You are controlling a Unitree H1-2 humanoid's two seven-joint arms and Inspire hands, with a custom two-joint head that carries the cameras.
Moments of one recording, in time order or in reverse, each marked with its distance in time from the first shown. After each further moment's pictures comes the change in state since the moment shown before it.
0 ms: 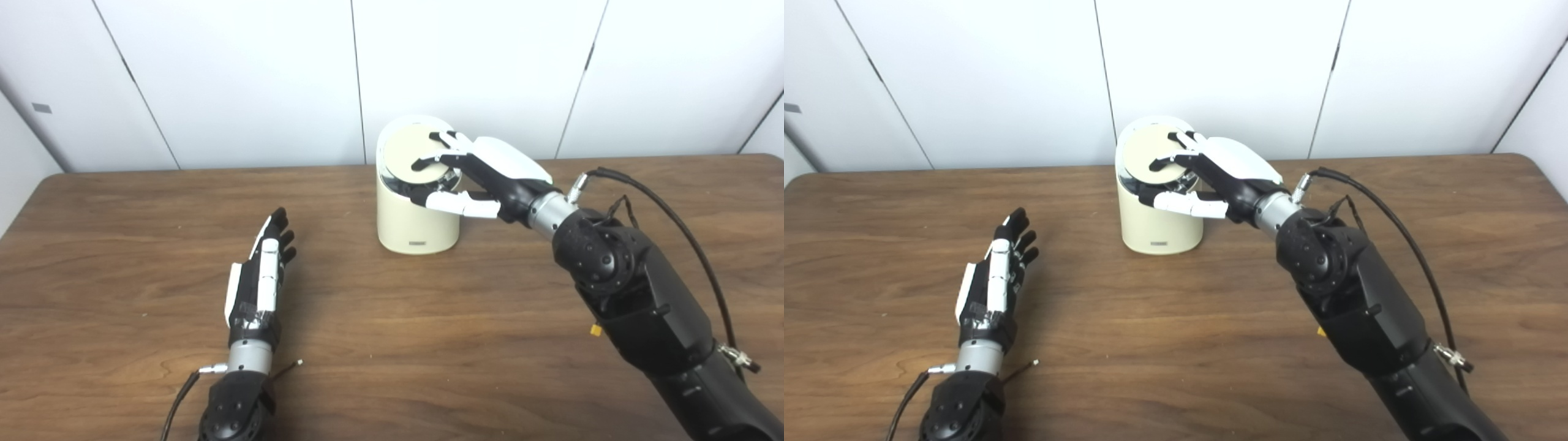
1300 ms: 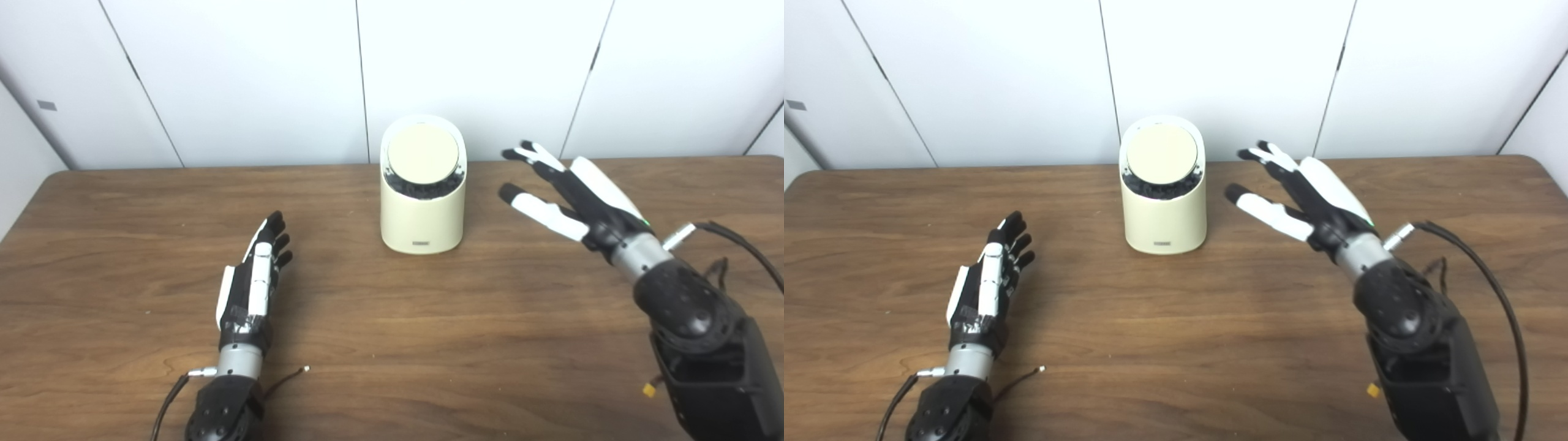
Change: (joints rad) left arm 0.027 0.045 0.028 -0.016 -0.041 0.006 -0.035; right arm 0.296 0.035 -0.335 -0.222 0.123 0.065 -0.059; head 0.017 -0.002
